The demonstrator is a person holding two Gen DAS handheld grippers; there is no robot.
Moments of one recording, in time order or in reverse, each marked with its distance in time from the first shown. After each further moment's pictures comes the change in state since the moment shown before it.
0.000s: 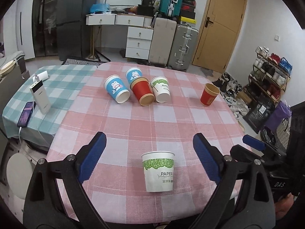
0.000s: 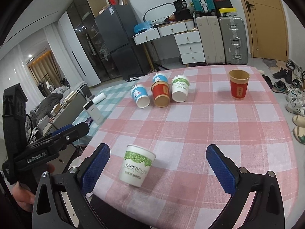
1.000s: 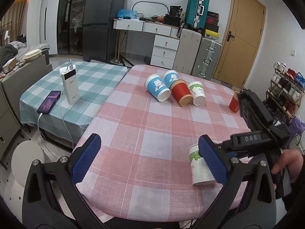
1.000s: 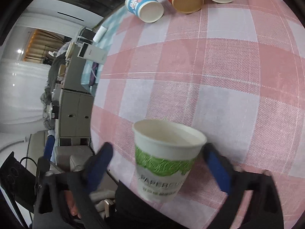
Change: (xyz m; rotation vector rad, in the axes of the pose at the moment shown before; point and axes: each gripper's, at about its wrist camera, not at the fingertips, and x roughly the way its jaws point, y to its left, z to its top) left arm -0.024 0.090 -0.055 -0.097 -0.084 0.147; right arm 0.210 0.009 0.005 0.195 0.730 0.205
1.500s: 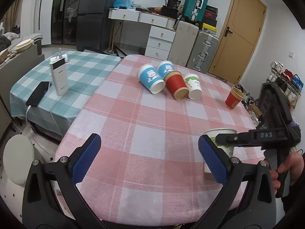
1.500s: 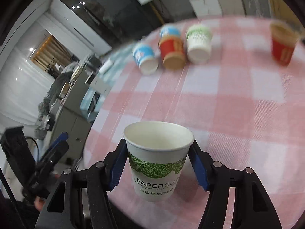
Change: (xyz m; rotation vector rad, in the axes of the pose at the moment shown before) left arm 0.042 -0.013 0.005 -0.021 0.072 -0.069; right arm -0.095 -0.019 -0.047 -0.175 -0.498 -0.104
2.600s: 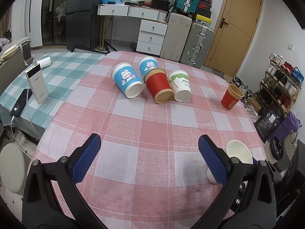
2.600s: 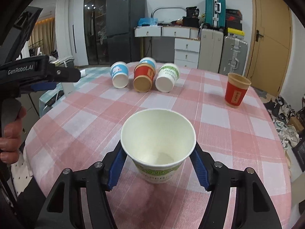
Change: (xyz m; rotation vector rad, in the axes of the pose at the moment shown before) left arm 0.078 -0.063 0.030 0.045 0.044 -0.008; right arm -0.015 0.008 -0.079 -0.294 -0.225 -0.347
